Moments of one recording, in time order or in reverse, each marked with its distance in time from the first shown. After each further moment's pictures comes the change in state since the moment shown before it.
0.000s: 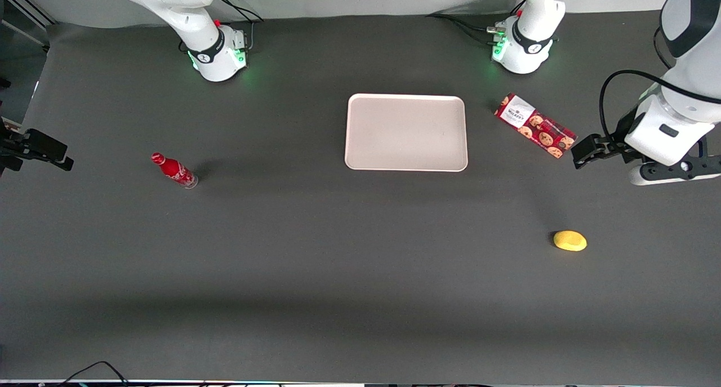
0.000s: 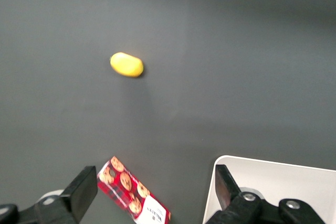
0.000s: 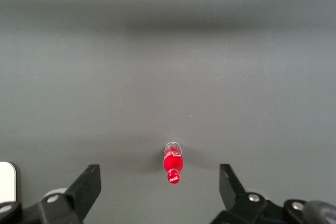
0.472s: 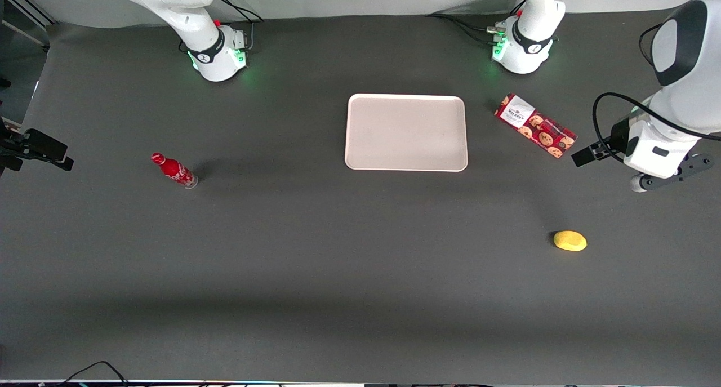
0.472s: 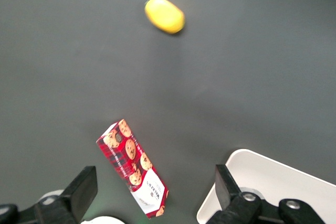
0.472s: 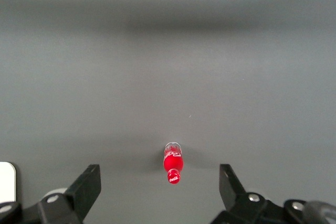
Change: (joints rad) arm 0.000 -0.026 0.069 -0.189 0.000 0.004 -0.182
